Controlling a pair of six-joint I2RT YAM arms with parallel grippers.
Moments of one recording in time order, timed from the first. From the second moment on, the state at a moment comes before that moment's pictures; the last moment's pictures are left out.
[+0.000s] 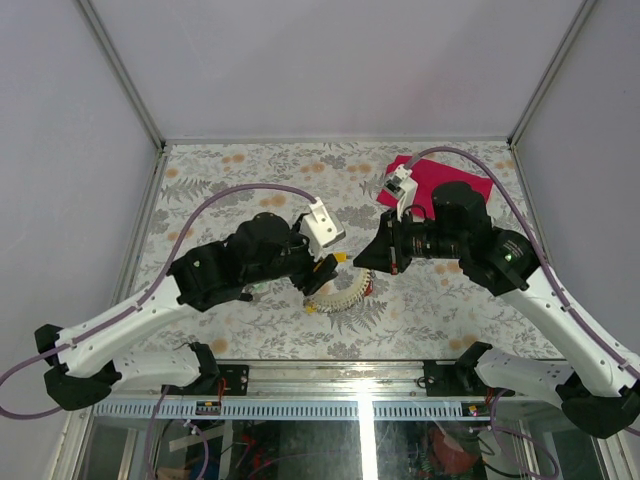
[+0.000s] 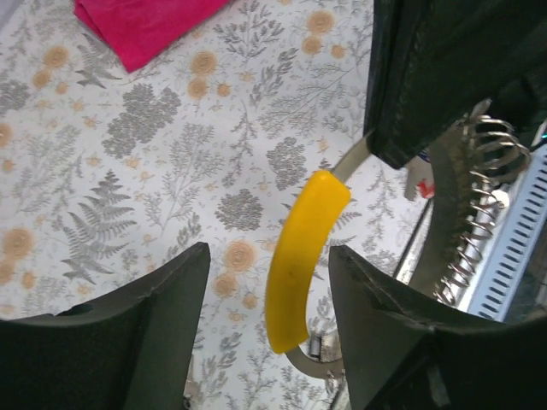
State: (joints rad) left arm -1.03 1.08 1.24 -0.63 0.04 0.06; right arm 0.73 1.04 1.28 -0.69 -0.51 0.43
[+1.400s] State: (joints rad) left arm -1.12 1.00 1.10 -0.51 -0.06 -0.06; right arm 0.73 0.67 0.95 -0.31 -0.35 0.29
